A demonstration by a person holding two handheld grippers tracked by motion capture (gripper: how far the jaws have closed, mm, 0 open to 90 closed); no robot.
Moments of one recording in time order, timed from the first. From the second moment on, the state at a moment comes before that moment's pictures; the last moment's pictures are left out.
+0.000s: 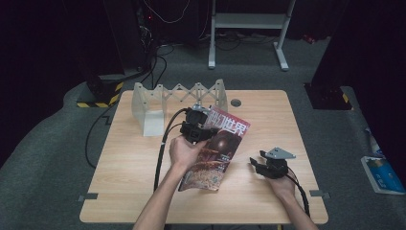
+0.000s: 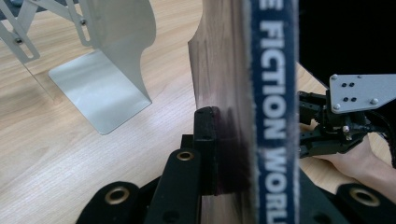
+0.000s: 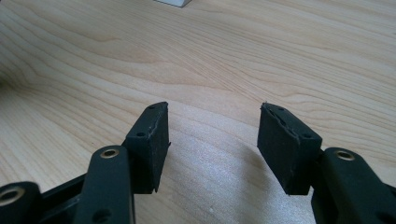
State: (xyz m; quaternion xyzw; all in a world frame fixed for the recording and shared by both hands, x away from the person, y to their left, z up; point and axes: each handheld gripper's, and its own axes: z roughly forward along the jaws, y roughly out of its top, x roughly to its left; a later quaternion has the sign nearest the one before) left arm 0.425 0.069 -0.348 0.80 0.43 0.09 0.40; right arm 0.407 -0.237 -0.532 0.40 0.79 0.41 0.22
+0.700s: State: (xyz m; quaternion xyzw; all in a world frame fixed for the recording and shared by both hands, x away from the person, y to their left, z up) left arm 0.438 0.078 -0.334 0.81 0.44 0.09 0.38; right arm 0.407 -0.238 -0.531 0.40 0.79 0.41 0.22
